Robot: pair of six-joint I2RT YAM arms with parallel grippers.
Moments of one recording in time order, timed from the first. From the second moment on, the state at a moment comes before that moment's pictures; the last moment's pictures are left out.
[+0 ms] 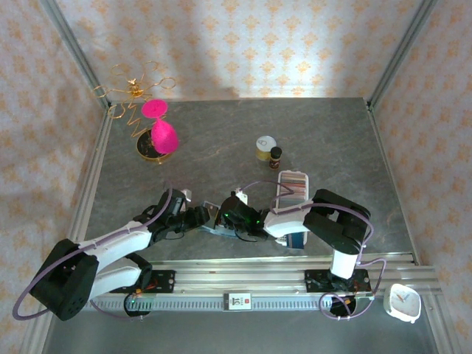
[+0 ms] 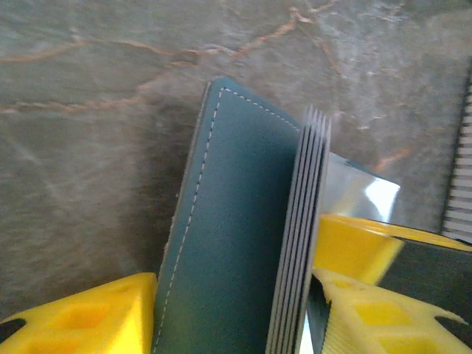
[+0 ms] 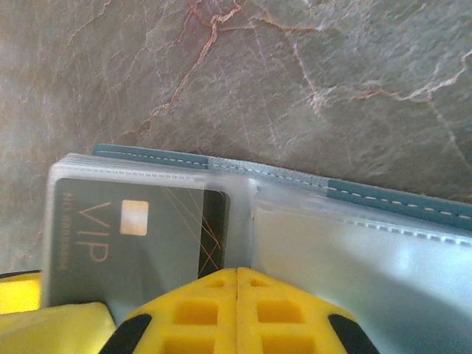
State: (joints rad) left arm -0.48 1.10 0.31 -0.06 0.27 -0.89; right arm 1.09 1.80 0.78 0.26 0.11 1.21
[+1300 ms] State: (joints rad) left arm -0.48 1.18 0.41 0.03 0.36 -0.74; right arm 1.09 1.80 0.77 0.28 0.12 1.22
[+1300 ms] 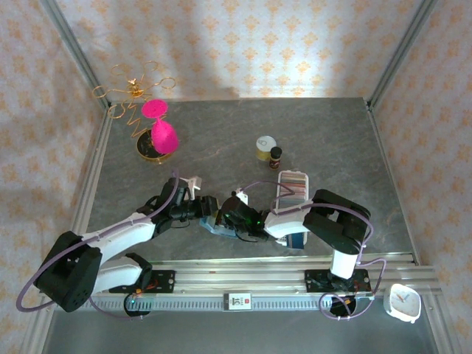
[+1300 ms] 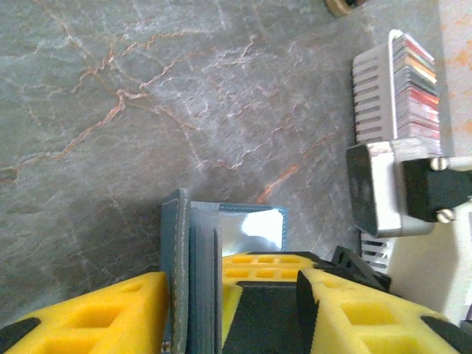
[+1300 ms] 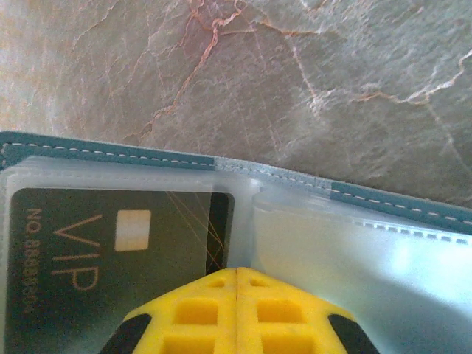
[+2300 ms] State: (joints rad) left arm -0.48 1.17 0.48 -0.19 0.17 -0.66; right arm 1.09 1.72 0.95 -0.31 0.38 1.11
